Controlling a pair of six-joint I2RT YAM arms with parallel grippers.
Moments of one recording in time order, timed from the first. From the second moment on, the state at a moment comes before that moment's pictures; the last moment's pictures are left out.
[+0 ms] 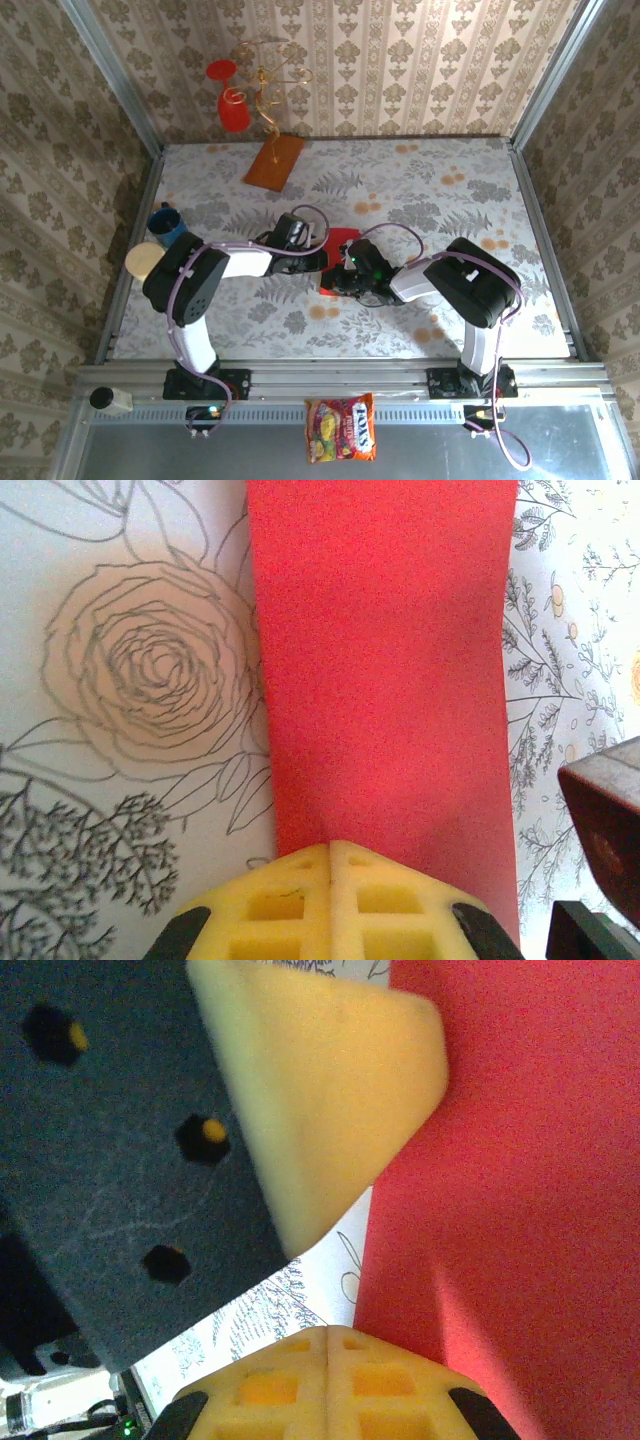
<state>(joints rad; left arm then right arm) -0.64 1.82 0.86 0.09 0.39 -0.60 0.72 1.87 0.68 0.49 -0.39 1.02</state>
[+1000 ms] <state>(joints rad) -0.56 2.17 1.44 -0.22 0.46 -0.48 0.72 1.87 0.64 0.58 -0.39 1.02</state>
